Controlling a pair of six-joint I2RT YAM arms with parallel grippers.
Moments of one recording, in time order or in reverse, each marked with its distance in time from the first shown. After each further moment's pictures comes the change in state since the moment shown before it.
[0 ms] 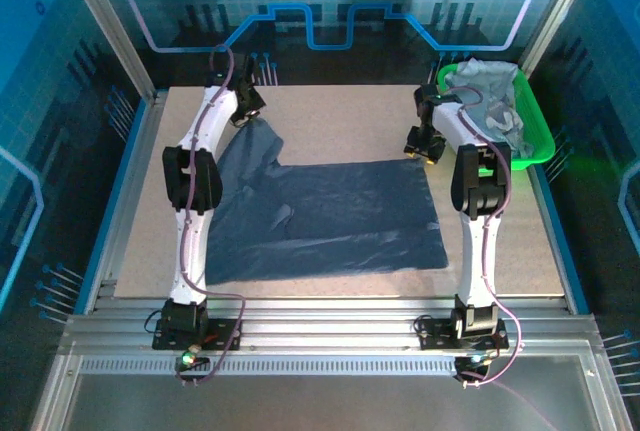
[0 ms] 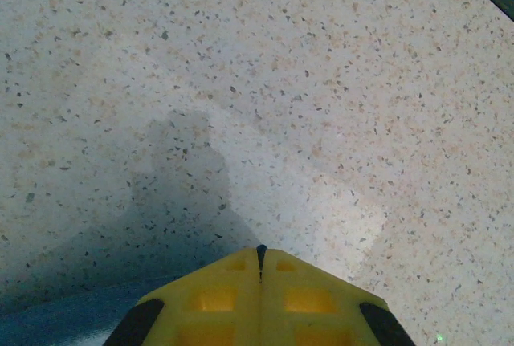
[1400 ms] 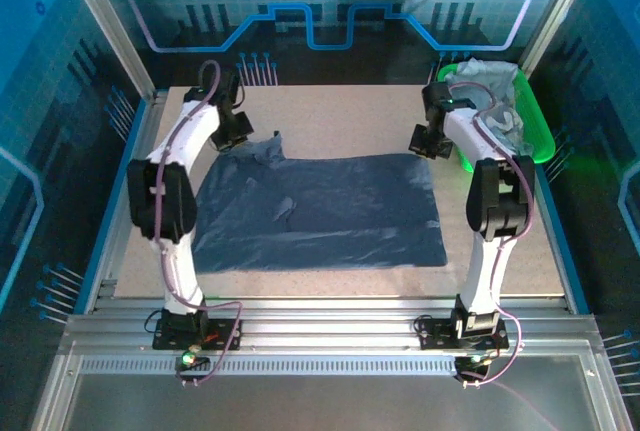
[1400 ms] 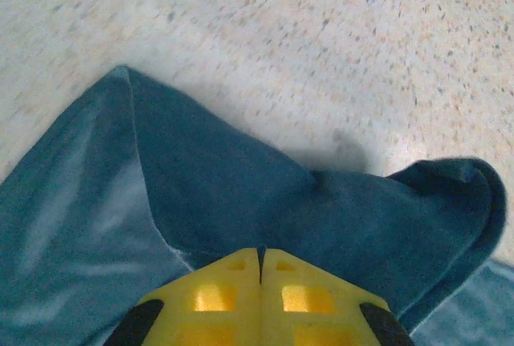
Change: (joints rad) left arm 0.009 -0.509 -0.666 0.043 0.048 0.119; right arm 0.016 -0.318 -0.296 0.117 -0.023 -0.099
